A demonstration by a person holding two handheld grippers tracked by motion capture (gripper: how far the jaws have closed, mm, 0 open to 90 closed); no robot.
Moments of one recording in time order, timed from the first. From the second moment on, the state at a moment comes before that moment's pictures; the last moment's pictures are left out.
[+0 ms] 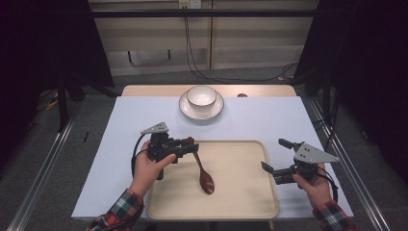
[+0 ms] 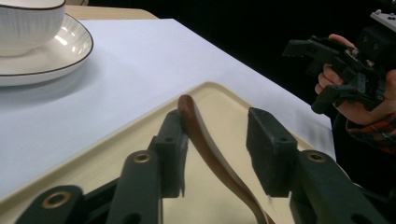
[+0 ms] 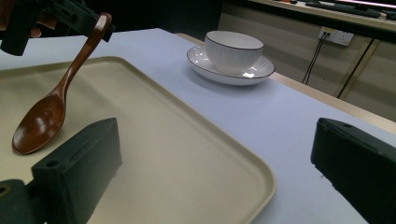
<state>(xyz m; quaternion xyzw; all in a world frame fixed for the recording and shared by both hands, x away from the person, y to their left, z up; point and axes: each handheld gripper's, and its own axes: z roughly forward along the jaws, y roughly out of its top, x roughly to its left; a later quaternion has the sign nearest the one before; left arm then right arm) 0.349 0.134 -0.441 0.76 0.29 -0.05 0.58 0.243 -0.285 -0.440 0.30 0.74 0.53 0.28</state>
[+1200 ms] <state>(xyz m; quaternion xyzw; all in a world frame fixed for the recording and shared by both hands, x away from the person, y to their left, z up) 0.345 0.129 -0.430 0.79 0.23 0.06 0.57 0.247 -0.283 -0.440 0.30 0.75 0.53 0.27</state>
